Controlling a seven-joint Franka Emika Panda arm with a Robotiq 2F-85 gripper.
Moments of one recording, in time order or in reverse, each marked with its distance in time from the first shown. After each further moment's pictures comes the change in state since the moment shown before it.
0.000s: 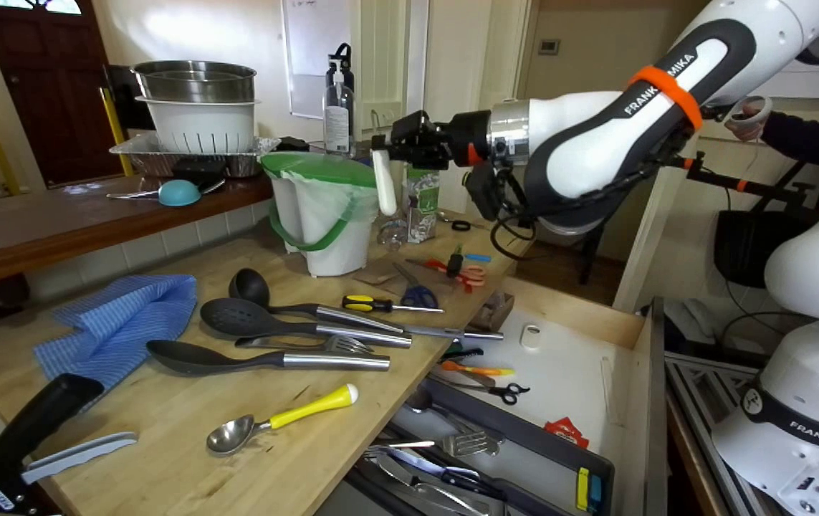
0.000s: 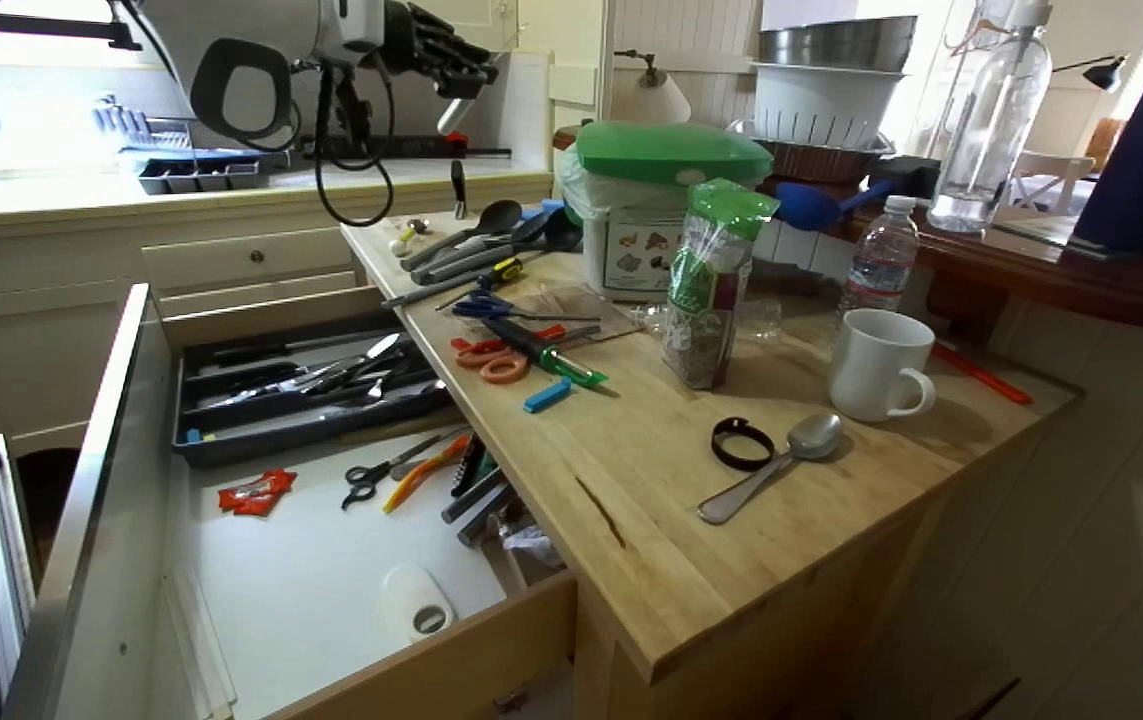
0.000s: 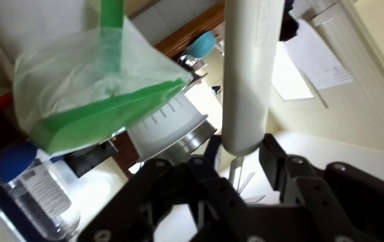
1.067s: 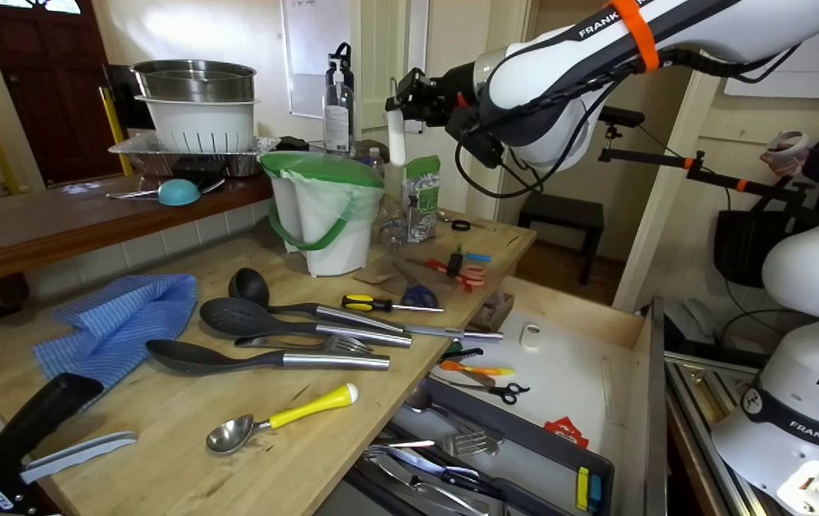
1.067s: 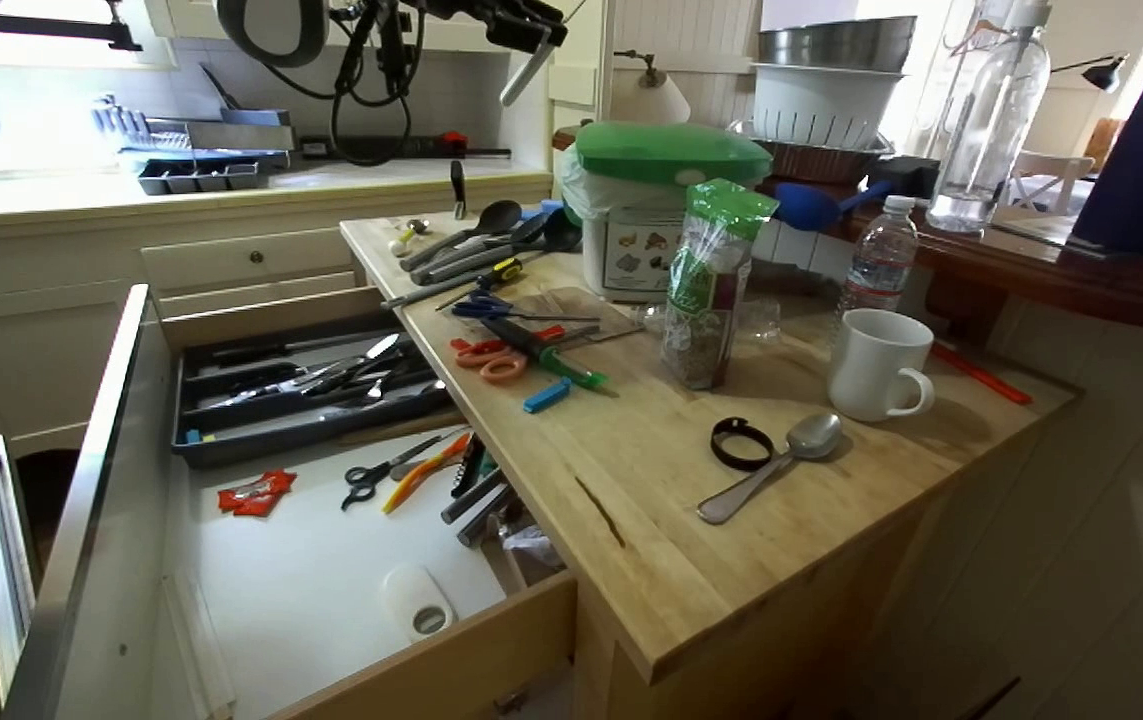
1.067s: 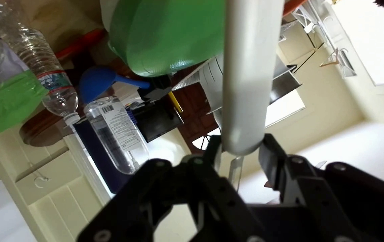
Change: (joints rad) arm -0.058 -0.313 -0.105 0.184 0.333 -0.312 -0.078
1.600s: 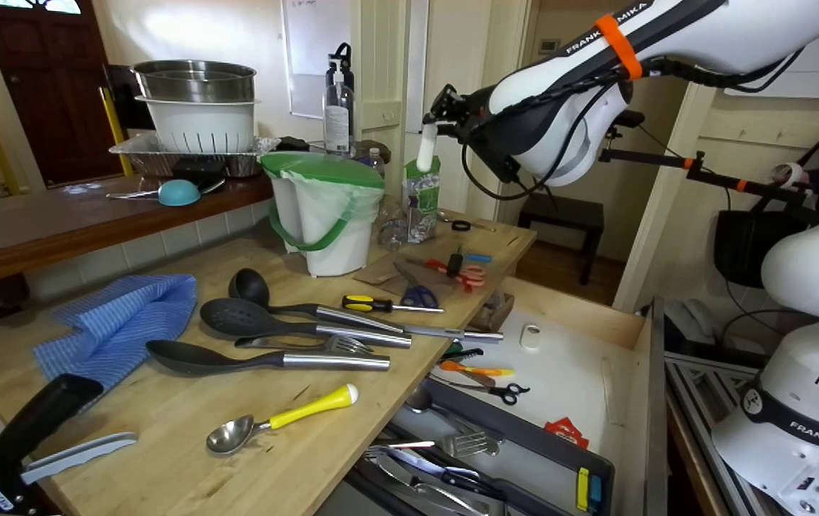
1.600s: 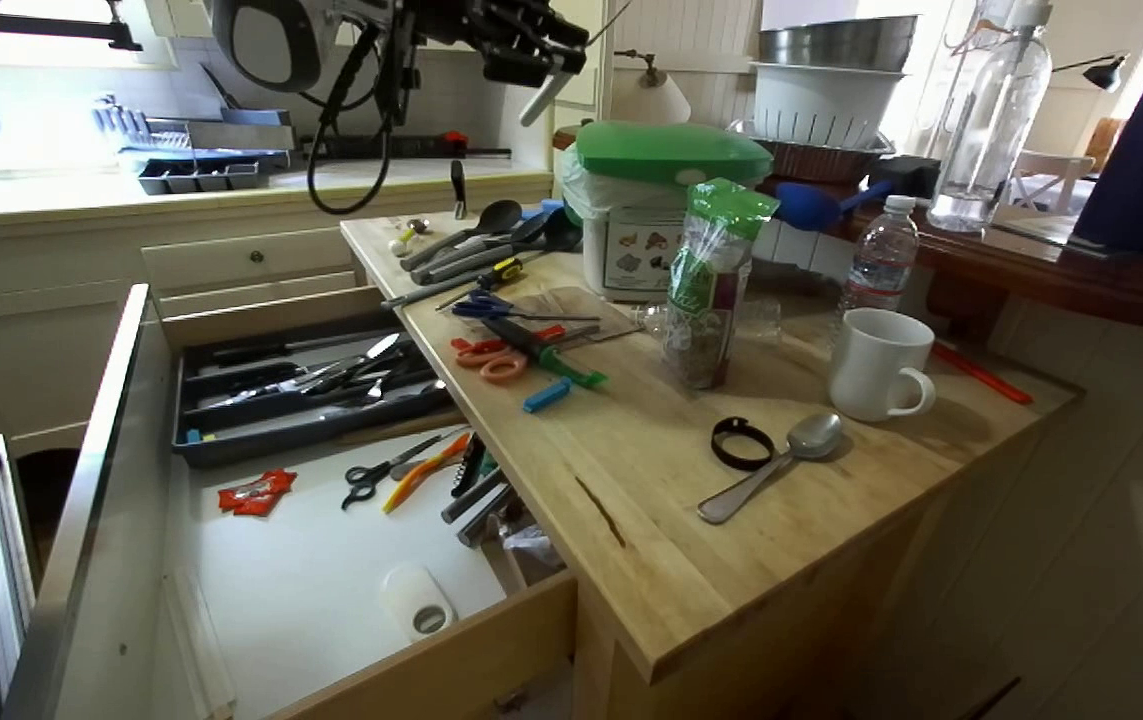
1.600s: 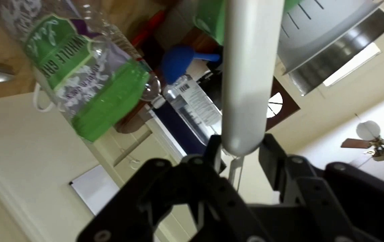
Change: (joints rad) arm -0.030 0.012 -0.032 -0.068 0.160 0.108 0.077
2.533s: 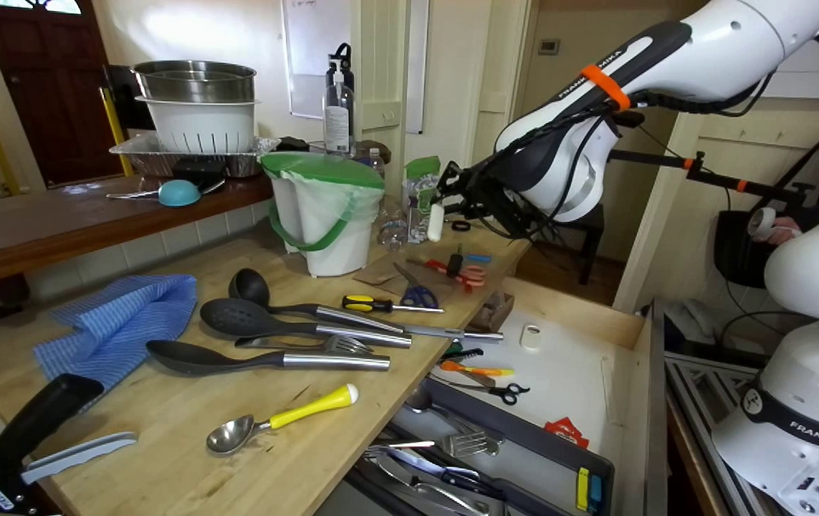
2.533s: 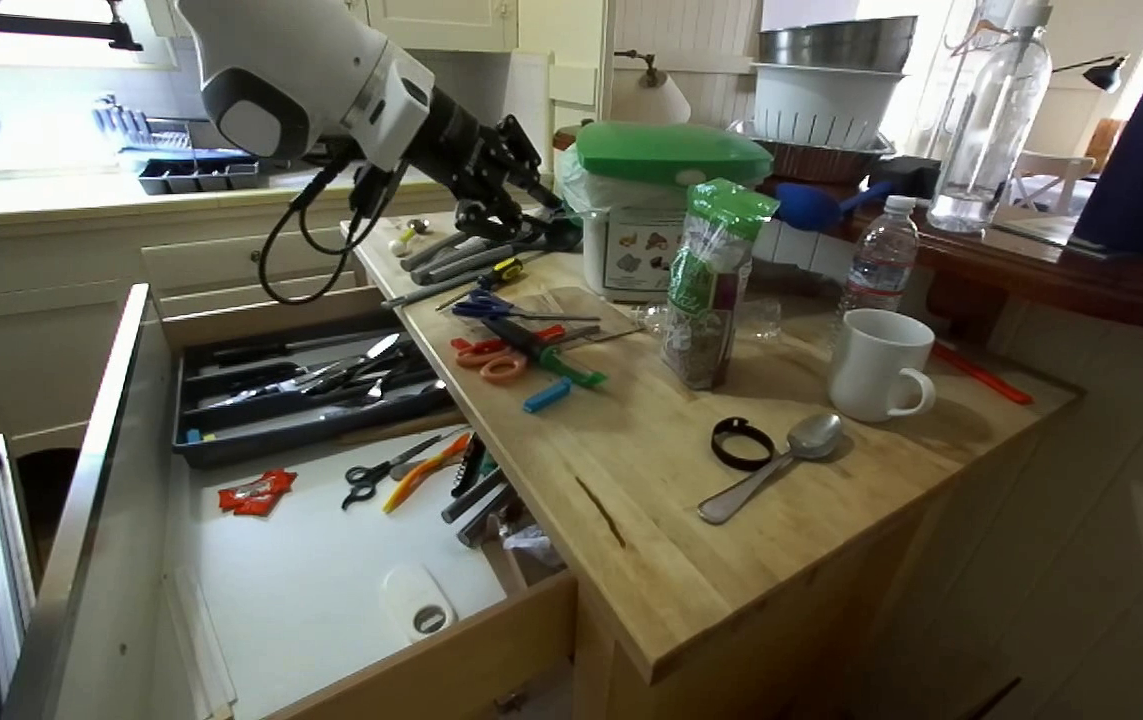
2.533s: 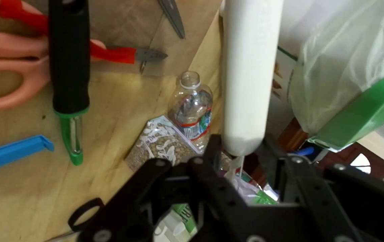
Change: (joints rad) arm 0.088 0.198 -0.101 -0.113 0.028 -0.139 0.114
